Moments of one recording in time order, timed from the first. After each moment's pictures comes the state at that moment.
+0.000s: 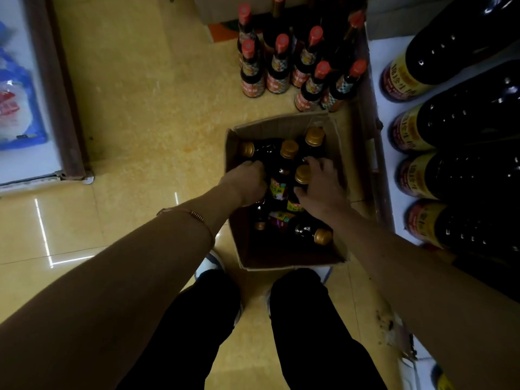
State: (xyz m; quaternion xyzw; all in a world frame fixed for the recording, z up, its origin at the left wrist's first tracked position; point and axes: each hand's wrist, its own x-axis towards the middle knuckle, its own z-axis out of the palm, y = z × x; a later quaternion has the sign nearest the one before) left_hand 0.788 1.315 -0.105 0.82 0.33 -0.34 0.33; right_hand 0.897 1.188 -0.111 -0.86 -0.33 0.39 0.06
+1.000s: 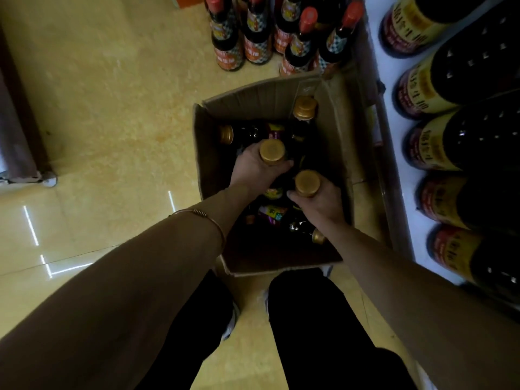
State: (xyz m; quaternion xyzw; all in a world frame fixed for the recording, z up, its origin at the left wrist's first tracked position) left_hand 0.804 1.267 -0.194 0.69 0.47 -0.05 0.55; right_hand 0.871 1.131 -0.190 -0.85 -0.11 0.38 0.34
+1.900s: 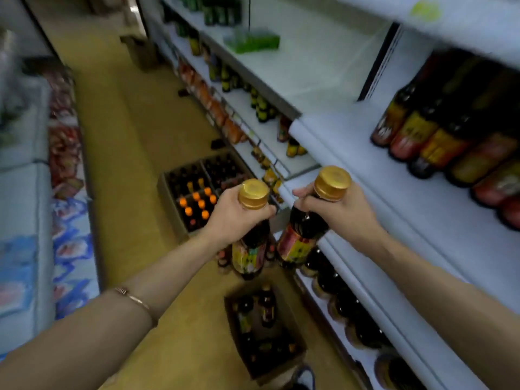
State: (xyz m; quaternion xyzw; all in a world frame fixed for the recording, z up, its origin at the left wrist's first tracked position) left_hand 0.802 1.353 0.461 0.79 0.11 0.14 0.59; right_hand 0.901 1.180 0.502 -0.80 -0.26 0.15 0.52
